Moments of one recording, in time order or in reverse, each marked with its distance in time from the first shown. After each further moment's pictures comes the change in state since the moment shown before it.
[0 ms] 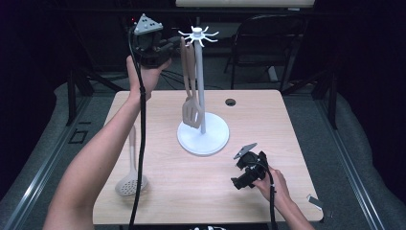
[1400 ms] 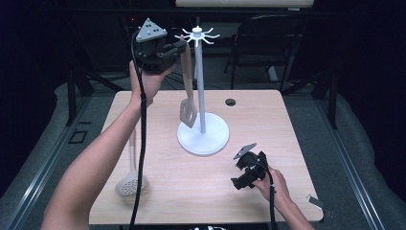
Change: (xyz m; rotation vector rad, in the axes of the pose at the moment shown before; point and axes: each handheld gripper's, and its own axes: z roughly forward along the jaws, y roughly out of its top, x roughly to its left) left arm -0.017 -0.002 -0.010 -0.021 -0.057 0.032; right arm 0.001 0.000 0.000 -0.001 0.000 -0.002
